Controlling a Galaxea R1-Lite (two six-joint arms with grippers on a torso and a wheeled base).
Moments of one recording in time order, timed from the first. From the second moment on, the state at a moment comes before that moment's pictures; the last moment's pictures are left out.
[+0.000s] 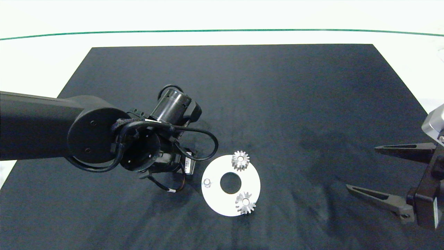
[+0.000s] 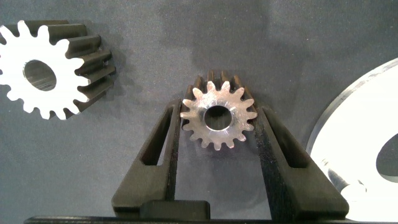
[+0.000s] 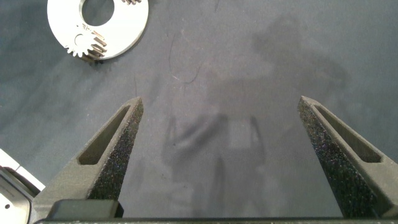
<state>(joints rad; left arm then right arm) -0.66 1.79 -1.32 0.43 0.42 -0.33 0.47 1.12 -0.79 0.11 0.02 -0.29</state>
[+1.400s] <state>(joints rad) -0.94 1.70 -1.23 0.37 0.44 -0.38 0.47 1.07 -0.79 0.02 0.03 -0.28</state>
